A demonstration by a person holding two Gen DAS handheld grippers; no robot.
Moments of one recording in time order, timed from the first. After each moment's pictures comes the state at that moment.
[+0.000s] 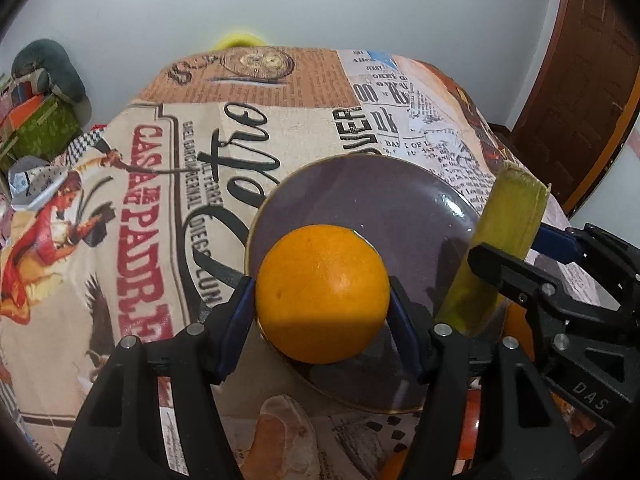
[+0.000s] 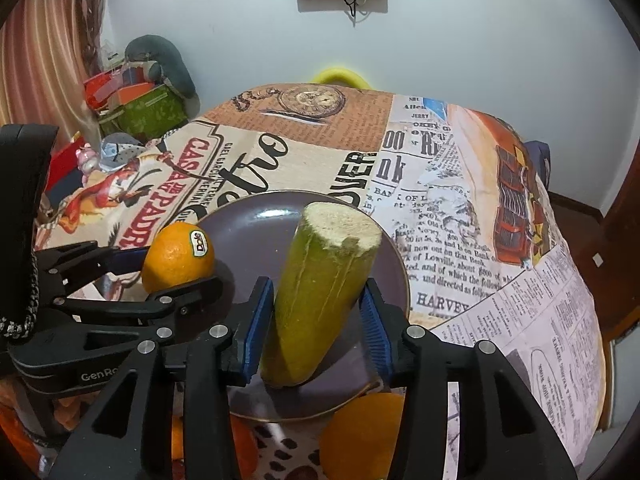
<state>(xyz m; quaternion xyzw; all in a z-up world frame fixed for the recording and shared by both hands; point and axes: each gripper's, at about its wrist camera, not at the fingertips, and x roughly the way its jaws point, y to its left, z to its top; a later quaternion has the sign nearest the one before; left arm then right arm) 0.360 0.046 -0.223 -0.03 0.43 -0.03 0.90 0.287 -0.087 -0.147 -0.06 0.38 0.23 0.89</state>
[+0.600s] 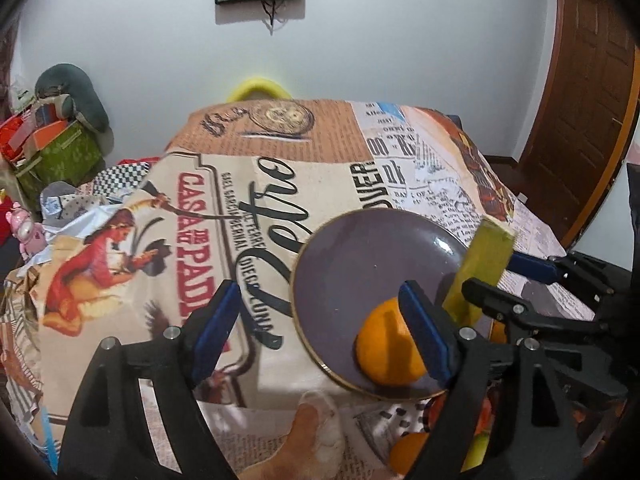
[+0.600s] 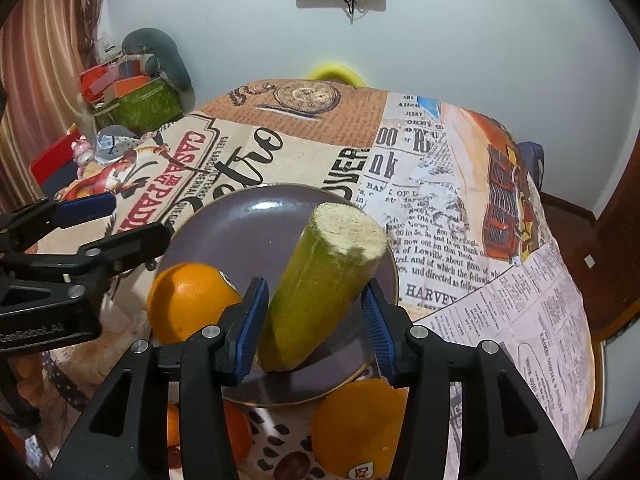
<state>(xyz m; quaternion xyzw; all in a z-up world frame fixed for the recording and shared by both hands) 0.325 0.063 -0.177 -0.02 0.36 0.00 0.93 0.280 -0.089 -0.138 -0.07 0.38 0.22 0.90</state>
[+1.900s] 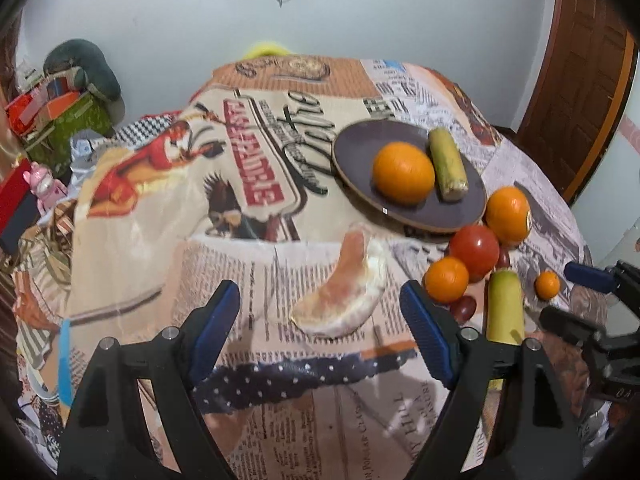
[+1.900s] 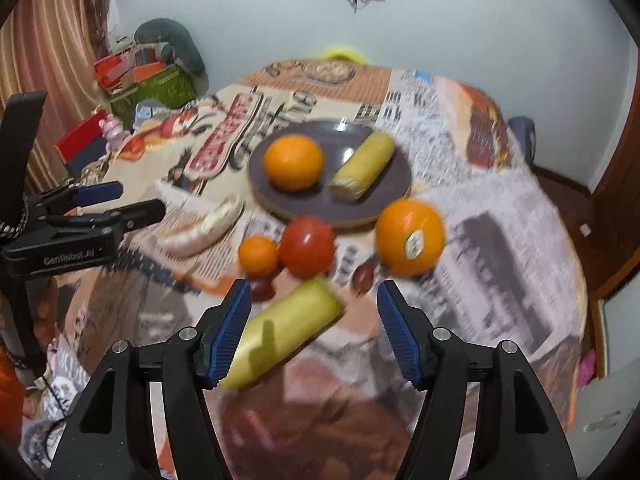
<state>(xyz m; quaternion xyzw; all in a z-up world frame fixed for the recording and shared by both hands) 0.207 0.093 -0.209 -0.02 0.42 0.00 0.91 0.145 -0.099 -0.144 -0.05 0.43 0.22 0.87</state>
